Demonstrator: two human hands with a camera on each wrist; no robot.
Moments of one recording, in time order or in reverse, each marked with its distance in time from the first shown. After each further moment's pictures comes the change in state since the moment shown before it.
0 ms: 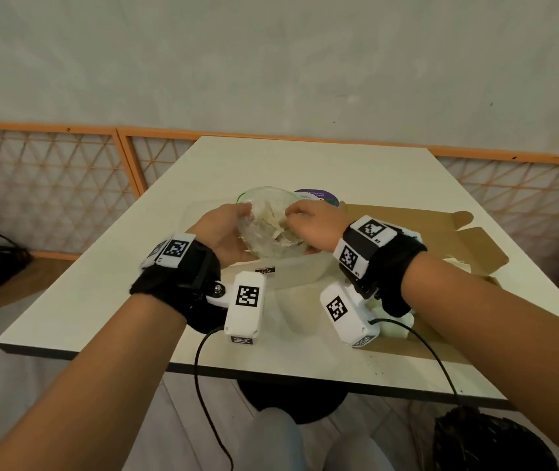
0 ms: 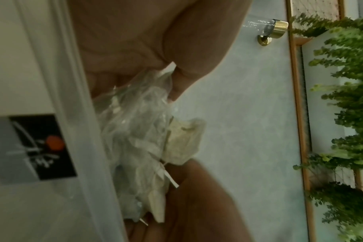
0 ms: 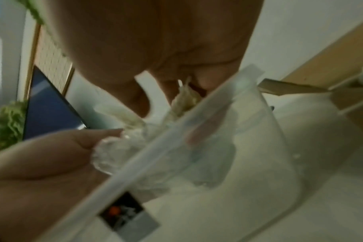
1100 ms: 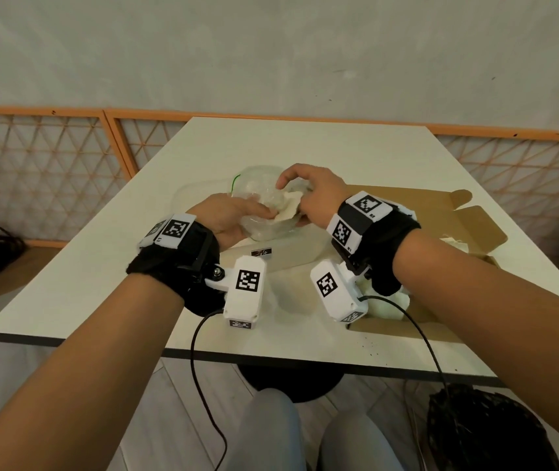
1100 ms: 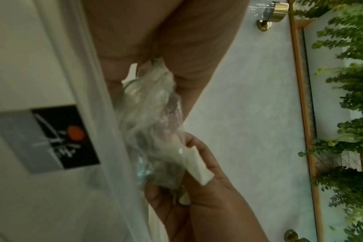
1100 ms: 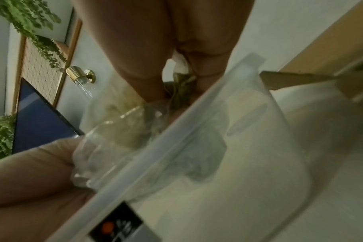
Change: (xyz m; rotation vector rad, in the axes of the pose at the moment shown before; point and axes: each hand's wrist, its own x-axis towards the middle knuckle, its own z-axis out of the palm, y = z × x) left_hand 0.003 -0.007 0.009 0.007 -0.115 0.110; right_hand 0.012 0.015 0.000 0.247 0.183 -0.125
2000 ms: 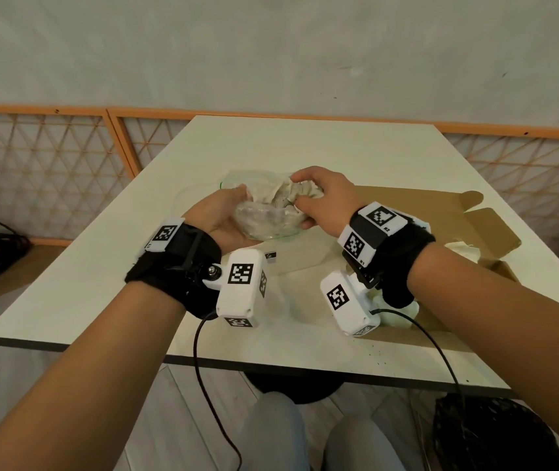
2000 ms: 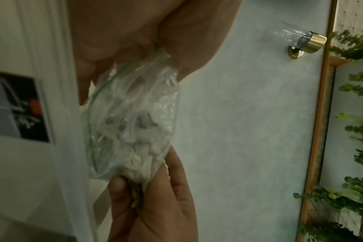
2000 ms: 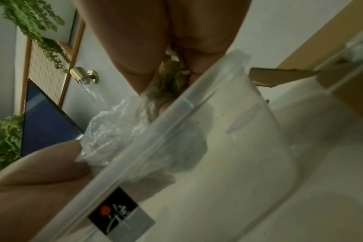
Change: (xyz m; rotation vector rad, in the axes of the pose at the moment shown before) left_hand -0.003 0.007 0.002 -0.206 0.100 -0.151; right_hand 0.002 0.011 0.000 0.034 0.039 0.012
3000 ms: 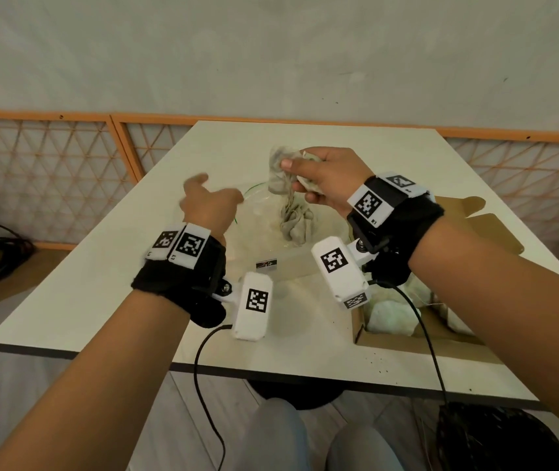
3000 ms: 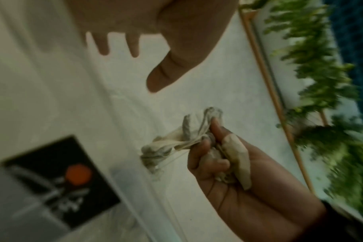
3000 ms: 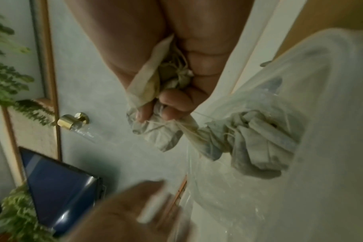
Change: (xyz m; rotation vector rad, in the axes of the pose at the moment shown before) left_hand 0.002 0.006 -0.002 0.481 0.500 0.481; right_hand 0.018 -0.031 -0.015 0.394 -0.033 0.088
